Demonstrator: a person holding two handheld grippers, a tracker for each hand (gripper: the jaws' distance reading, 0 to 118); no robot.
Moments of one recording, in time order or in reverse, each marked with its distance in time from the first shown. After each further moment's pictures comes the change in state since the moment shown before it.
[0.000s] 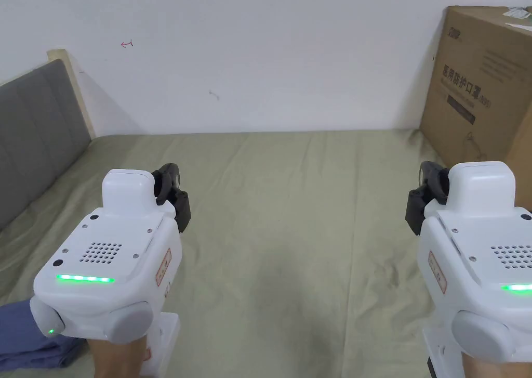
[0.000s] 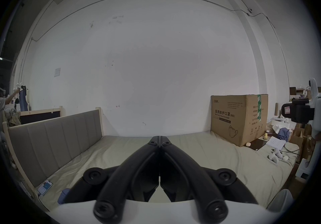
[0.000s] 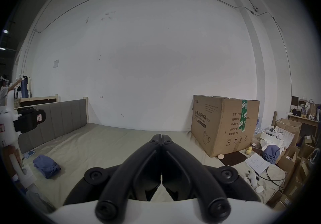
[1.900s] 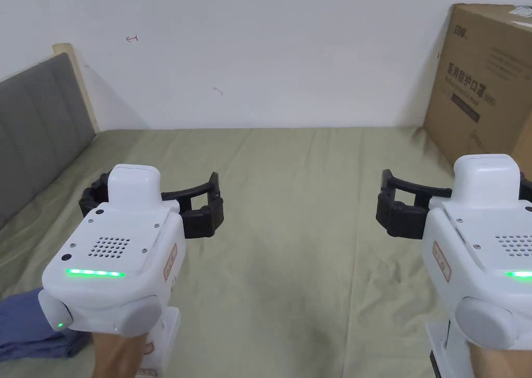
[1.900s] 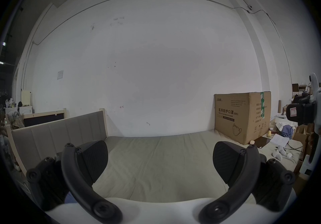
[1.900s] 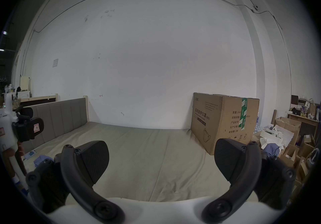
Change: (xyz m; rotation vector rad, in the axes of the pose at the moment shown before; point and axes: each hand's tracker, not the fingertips) left arm 0.000 -0.001 0.008 0.002 0.036 -0.026; right arm -0.002 0.005 0.004 -0.023 -0.009 -0.004
